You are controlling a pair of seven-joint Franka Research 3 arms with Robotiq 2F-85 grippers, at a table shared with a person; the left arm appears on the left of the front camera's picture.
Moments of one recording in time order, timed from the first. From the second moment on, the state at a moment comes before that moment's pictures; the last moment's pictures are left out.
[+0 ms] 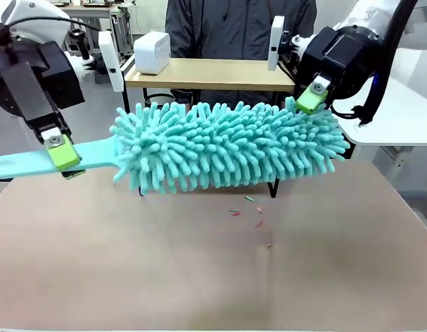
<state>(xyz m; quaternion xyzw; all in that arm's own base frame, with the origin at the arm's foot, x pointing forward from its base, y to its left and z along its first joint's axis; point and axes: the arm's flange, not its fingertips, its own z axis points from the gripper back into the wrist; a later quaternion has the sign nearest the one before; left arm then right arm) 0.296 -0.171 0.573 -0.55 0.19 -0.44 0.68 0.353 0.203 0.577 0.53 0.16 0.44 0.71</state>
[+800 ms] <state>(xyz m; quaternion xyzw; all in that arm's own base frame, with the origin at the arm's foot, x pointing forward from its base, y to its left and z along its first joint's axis) 0.299 -0.171 0.564 -0.57 0.19 -0.43 0.67 0.354 0.202 0.570 0.54 0.17 0.43 0.70</state>
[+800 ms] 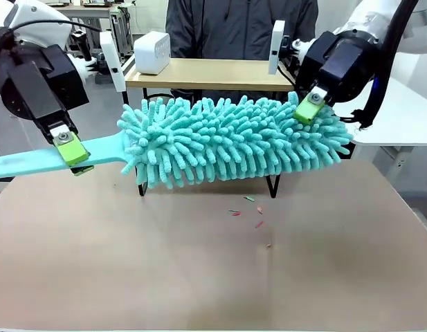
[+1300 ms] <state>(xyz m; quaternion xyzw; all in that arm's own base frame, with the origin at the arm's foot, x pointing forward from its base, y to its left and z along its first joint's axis) 0.300 -0.170 0.563 -0.57 0.19 -0.43 0.68 0.354 0.201 0.570 0.54 0.18 0.43 0.70</state>
